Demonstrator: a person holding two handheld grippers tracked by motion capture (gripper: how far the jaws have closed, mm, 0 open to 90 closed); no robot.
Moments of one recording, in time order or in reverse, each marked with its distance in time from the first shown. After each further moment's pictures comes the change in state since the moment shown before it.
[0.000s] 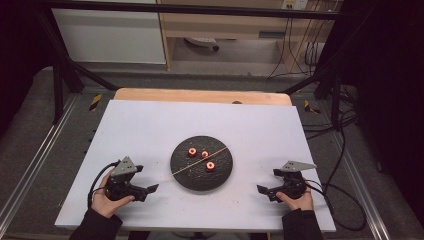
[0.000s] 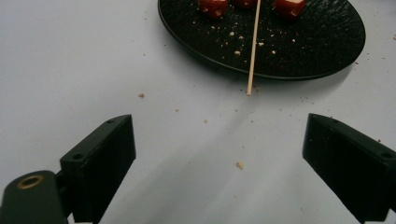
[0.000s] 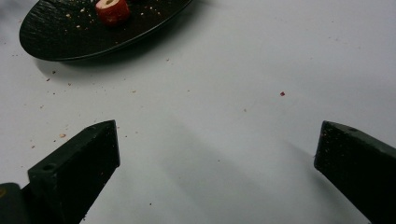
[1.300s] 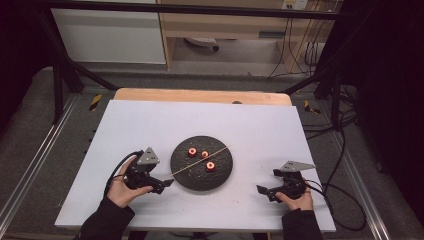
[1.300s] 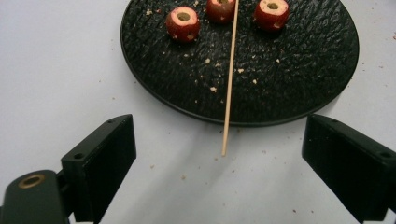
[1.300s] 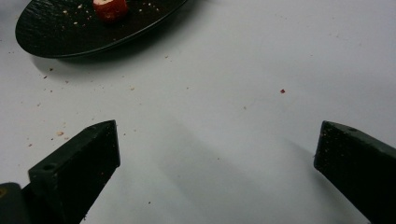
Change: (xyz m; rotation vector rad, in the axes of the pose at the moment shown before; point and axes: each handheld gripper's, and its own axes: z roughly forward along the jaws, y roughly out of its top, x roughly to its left) left arm -0.019 0.051 0.031 0.118 -0.017 0.098; right arm 0.001 0.000 0.001 0.010 -0.006 0.001
